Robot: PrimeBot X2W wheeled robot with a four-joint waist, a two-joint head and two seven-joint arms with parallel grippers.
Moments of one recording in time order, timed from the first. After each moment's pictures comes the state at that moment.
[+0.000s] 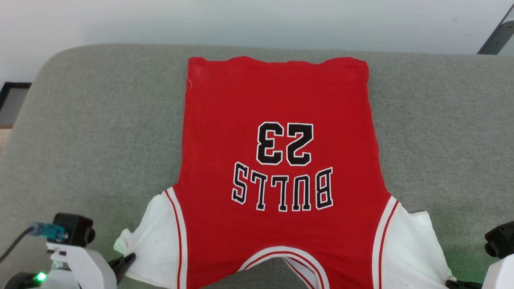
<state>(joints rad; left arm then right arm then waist) -0.60 1.21 -1.26 -0.25 -1.51 0.38 0.03 0.10 -0.64 0.13 -0.18 0.80 0.13 0.87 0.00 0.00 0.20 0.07</state>
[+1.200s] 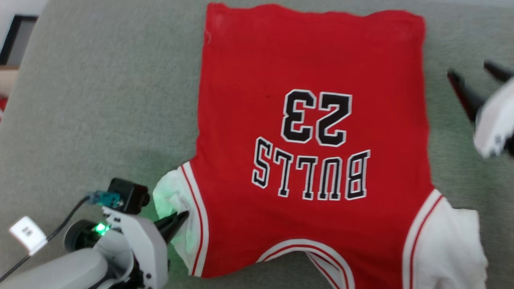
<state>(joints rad) -0.72 0.98 -1.26 -0.12 -1.34 0.29 0.01 -0.61 -0.39 0.06 0.03 0.39 0.13 0.66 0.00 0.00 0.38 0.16</state>
